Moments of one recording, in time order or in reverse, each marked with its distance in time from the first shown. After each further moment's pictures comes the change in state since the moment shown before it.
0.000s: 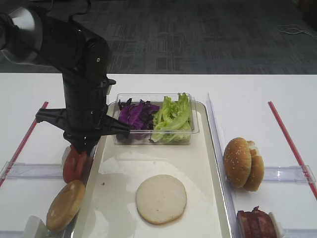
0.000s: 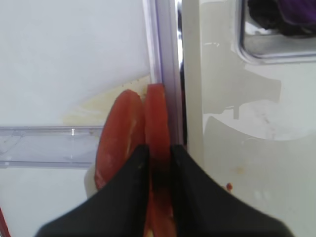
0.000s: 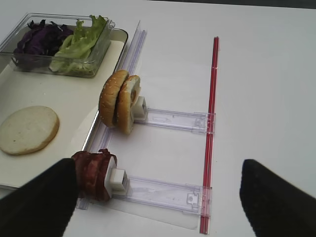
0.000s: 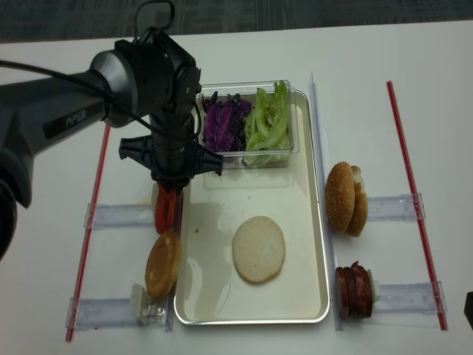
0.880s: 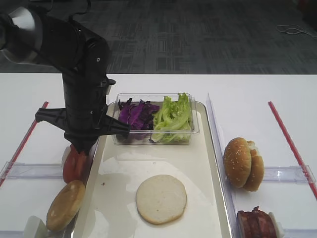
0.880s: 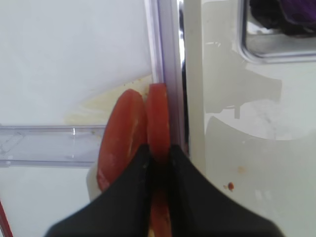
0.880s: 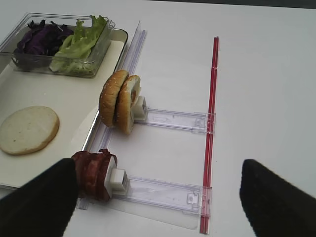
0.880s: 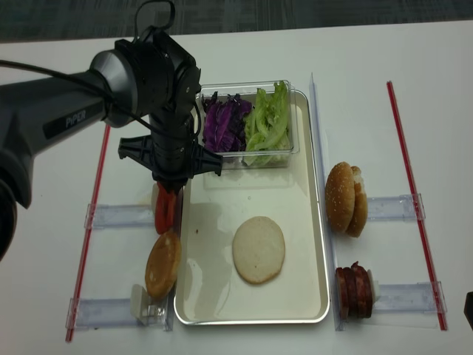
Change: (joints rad) left arm 0.000 0.000 -0.002 0.004 0.006 0.000; right arm 0.000 0.000 0.000 0.000 0.000 0.000
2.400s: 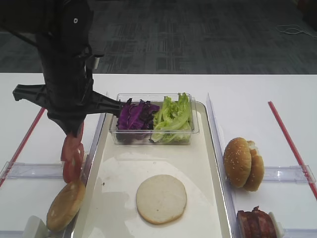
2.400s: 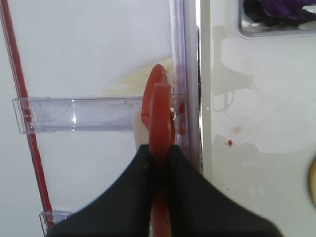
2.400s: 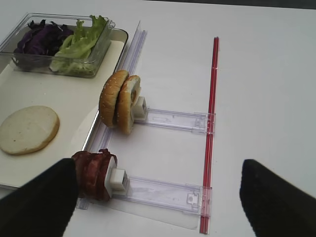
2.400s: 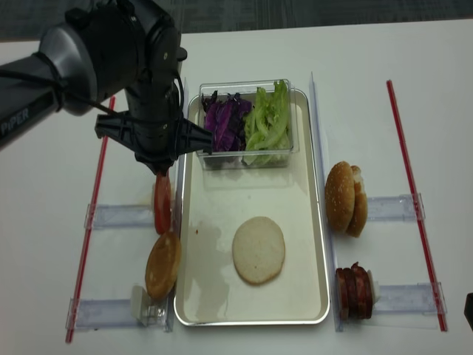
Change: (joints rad) left arm 0.000 -0.162 -0.011 0.012 0.110 0.000; right arm 0.000 0.000 0.000 0.000 0.000 0.000
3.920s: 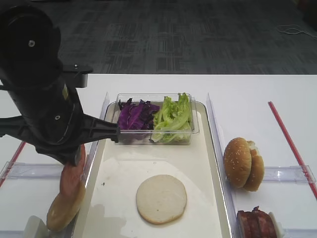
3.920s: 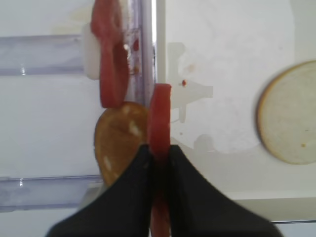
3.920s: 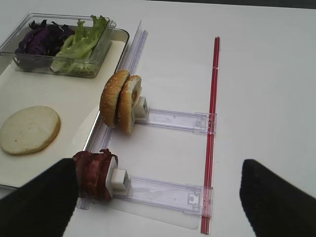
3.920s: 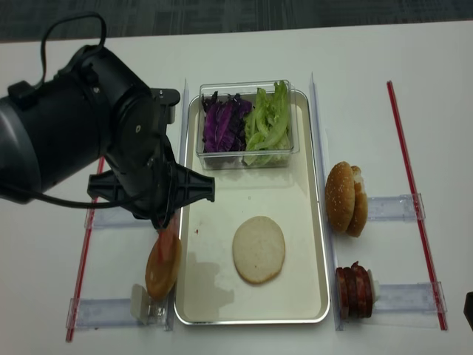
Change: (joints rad) left arm -0.094 -0.237 0.283 -0.096 -0.152 -0.104; right arm 0.000 0.000 0.000 0.002 0.000 0.000
